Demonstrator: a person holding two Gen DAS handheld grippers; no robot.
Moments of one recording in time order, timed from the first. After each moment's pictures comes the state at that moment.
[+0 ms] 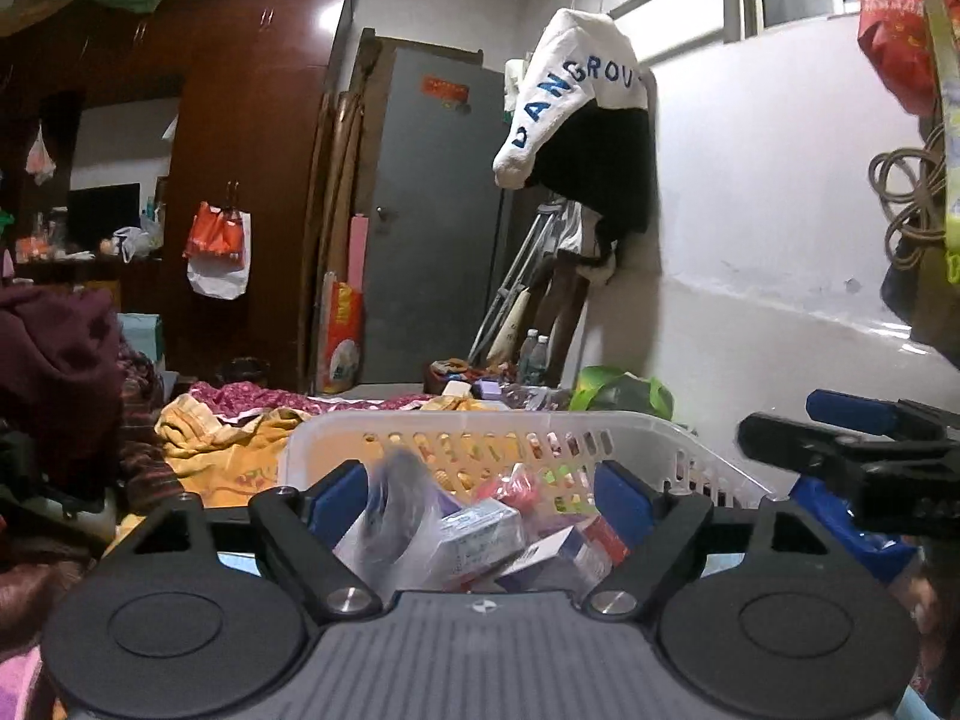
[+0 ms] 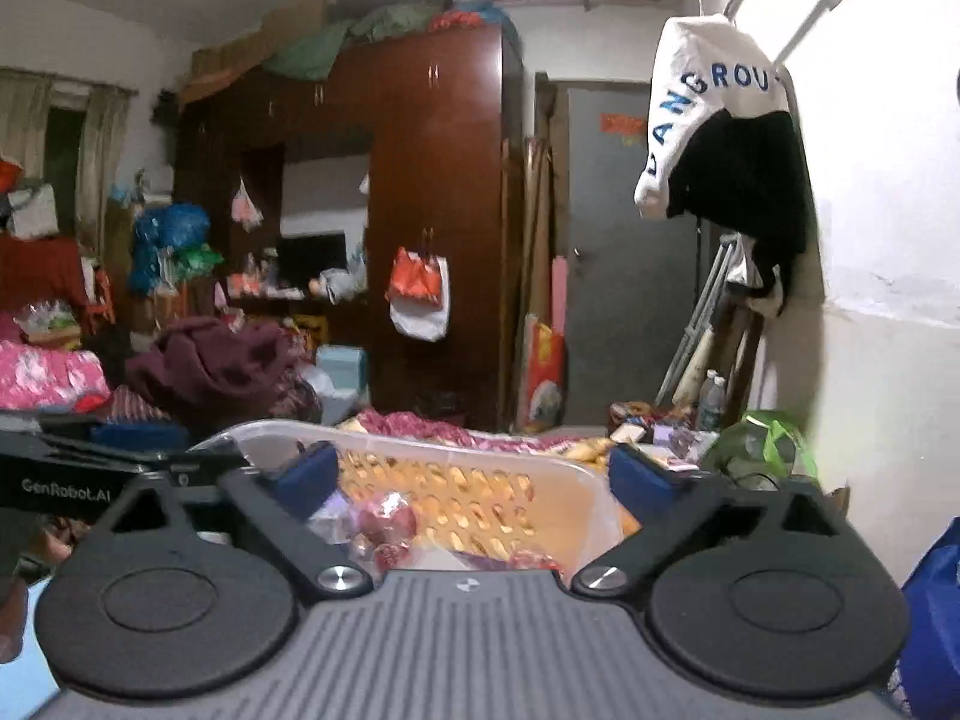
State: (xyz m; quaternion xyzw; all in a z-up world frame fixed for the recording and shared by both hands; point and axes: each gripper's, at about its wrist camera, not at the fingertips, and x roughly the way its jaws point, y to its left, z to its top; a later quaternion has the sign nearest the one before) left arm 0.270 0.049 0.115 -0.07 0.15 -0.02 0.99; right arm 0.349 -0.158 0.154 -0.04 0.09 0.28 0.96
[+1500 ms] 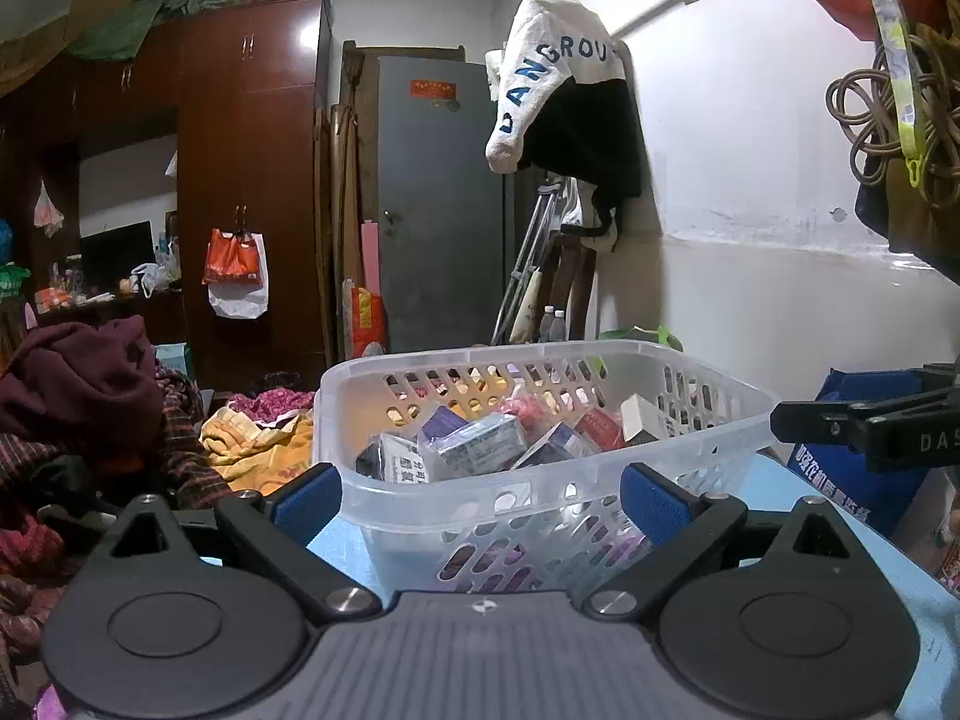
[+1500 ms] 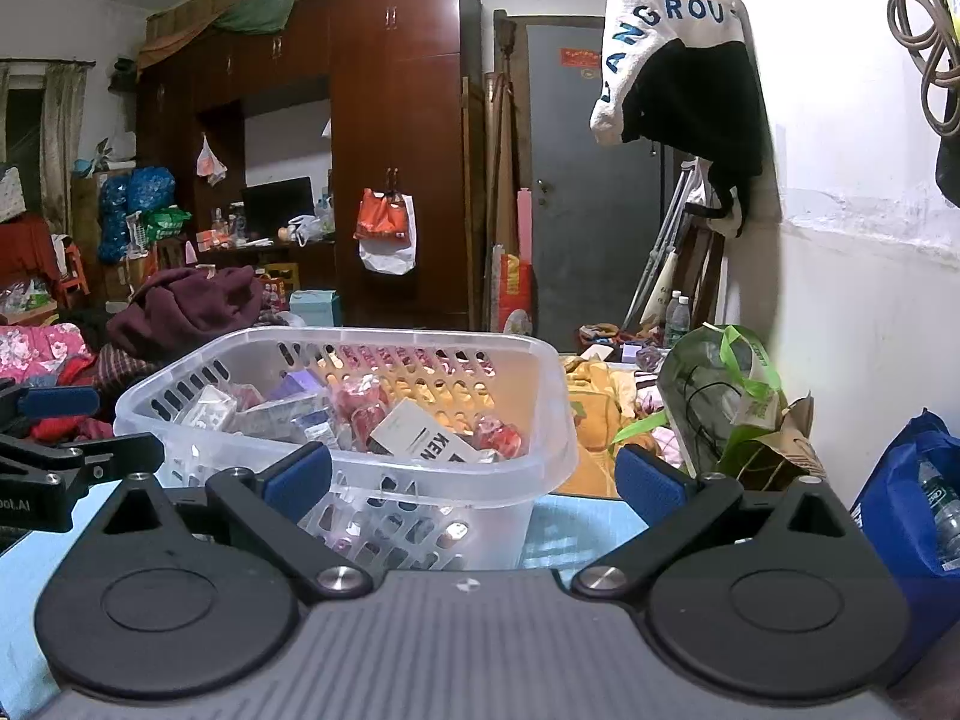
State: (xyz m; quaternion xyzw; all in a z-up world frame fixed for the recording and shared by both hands) left arm 0.216 0.027 0.099 0.00 0.16 0.00 0.99; right arm 0.325 -0.190 0.137 -0.04 0.17 0.24 0.96
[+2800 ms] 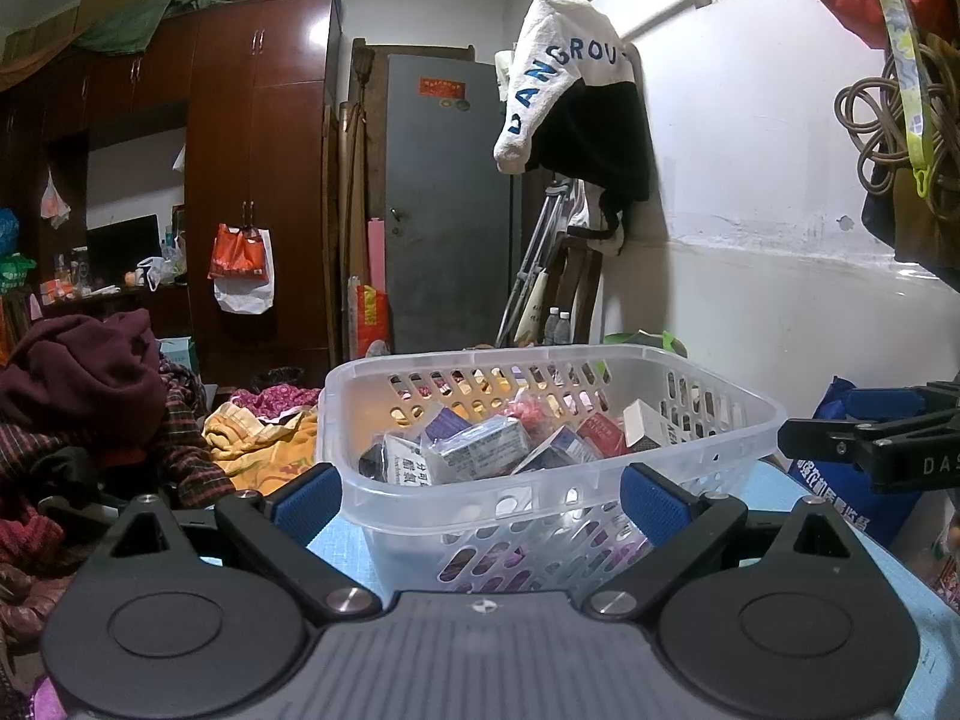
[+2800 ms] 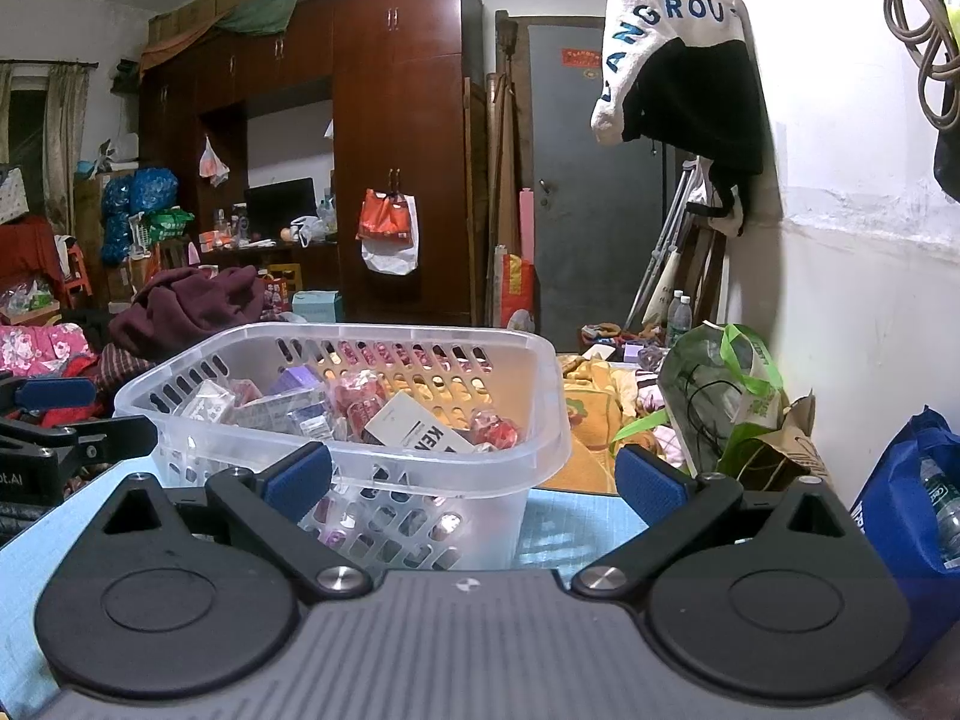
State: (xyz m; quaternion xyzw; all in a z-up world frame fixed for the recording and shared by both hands) left arm 0.217 0.027 0.101 -0.01 0.16 0.01 0.99; right arm 0.326 -0.197 0.134 -0.03 0.17 0.24 0.96
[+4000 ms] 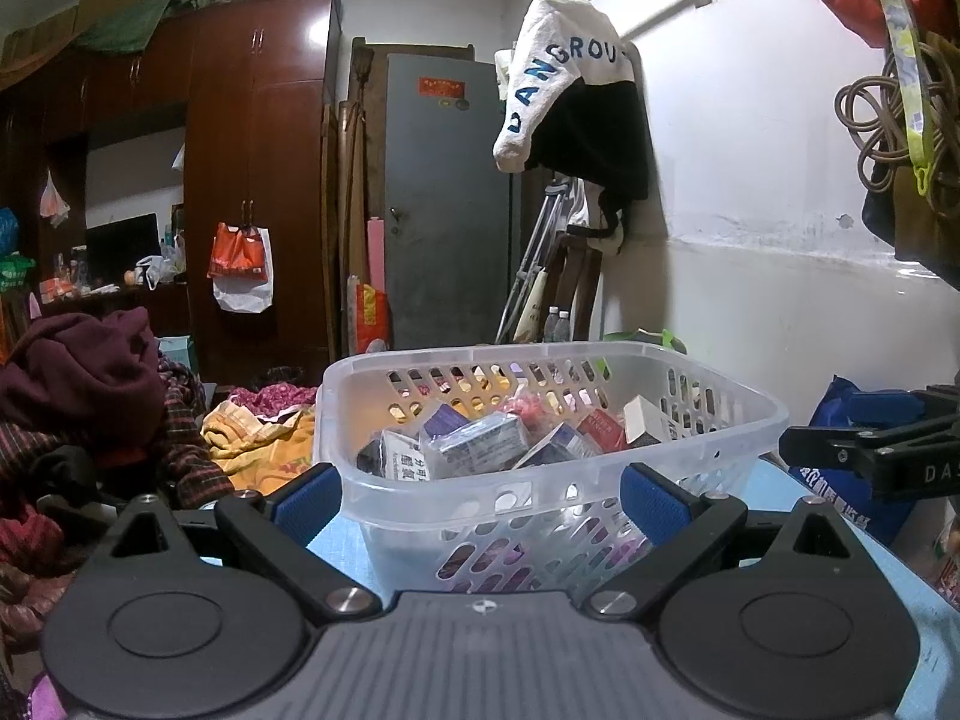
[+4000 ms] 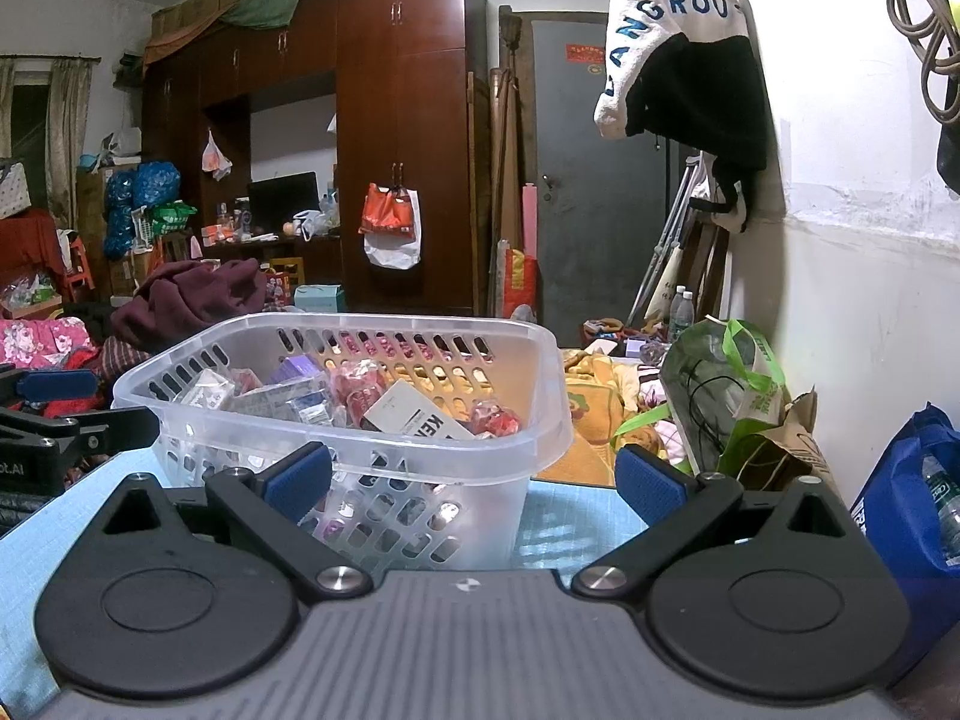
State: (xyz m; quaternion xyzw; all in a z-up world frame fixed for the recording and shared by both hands) left arm 0.218 0.028 0.098 -0.01 0.16 0.01 0.99; right arm 0.326 -0.196 0.129 -0.04 0.17 0.24 0.95
